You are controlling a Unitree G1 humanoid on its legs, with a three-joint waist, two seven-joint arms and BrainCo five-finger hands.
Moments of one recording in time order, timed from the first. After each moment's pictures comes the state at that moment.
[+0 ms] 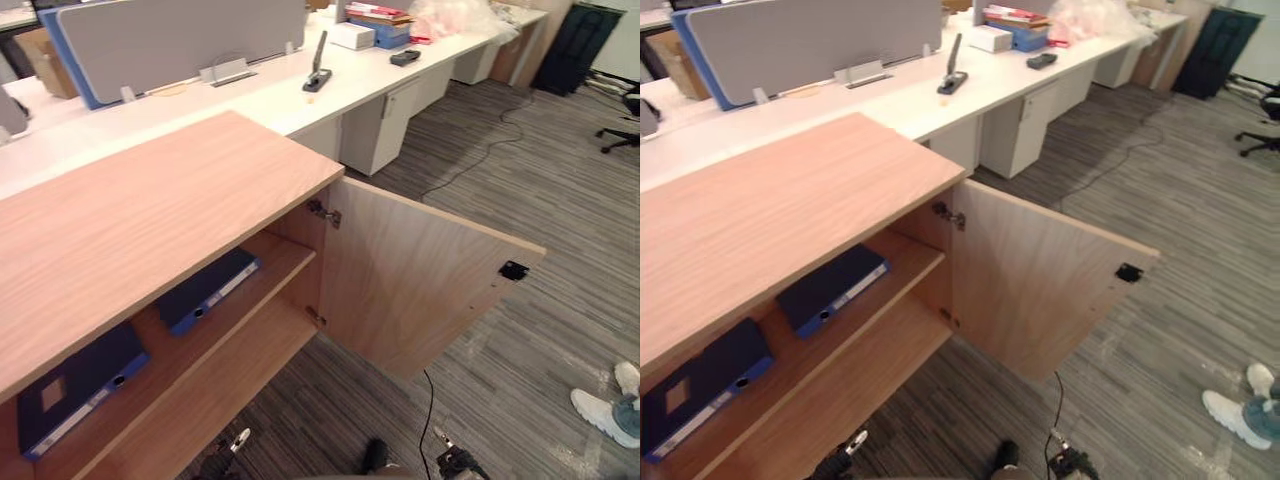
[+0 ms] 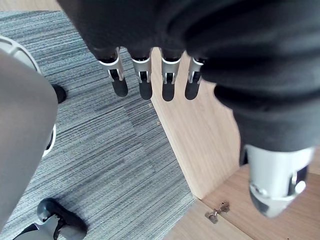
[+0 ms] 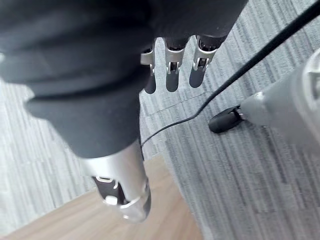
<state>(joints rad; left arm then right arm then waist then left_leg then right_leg) 0.10 0.05 0.24 1.07 -0.18 -0.09 0.02 -0.05 -0.05 -0.60 1.09 0.41 -0.03 -0.15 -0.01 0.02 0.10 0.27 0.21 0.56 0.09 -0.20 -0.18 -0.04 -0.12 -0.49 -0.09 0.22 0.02</state>
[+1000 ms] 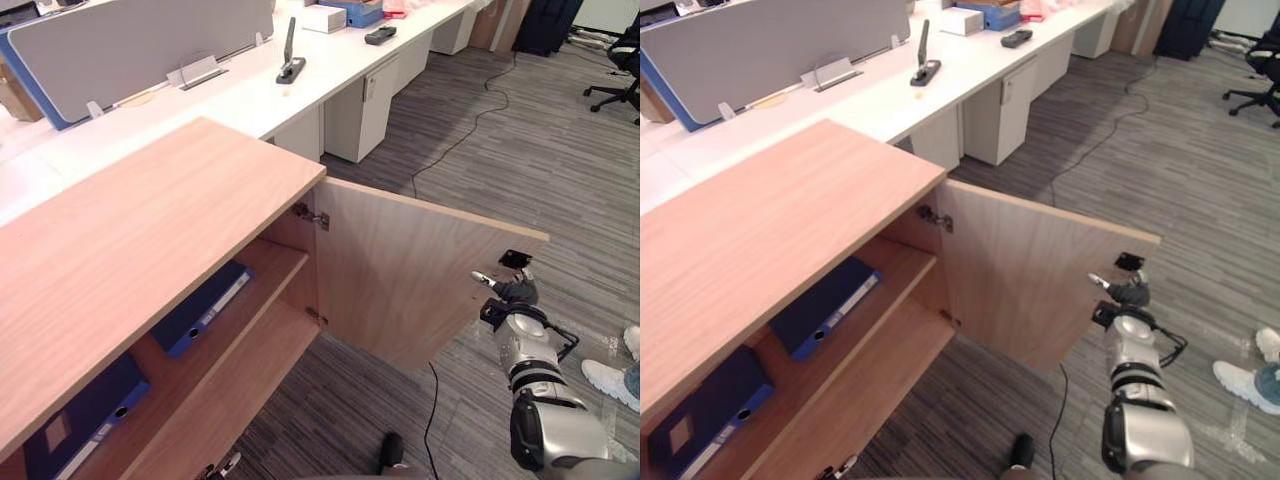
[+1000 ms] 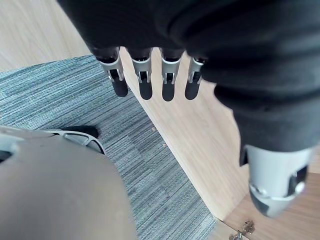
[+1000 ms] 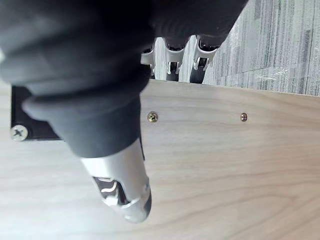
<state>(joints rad) 0.19 0.07 0.22 1.05 -0.15 -0.08 0.03 -0.53 -0.43 -0.24 1.01 0.31 -0.10 -0.16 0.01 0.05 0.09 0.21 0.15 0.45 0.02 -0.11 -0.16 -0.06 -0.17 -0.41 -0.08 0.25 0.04</state>
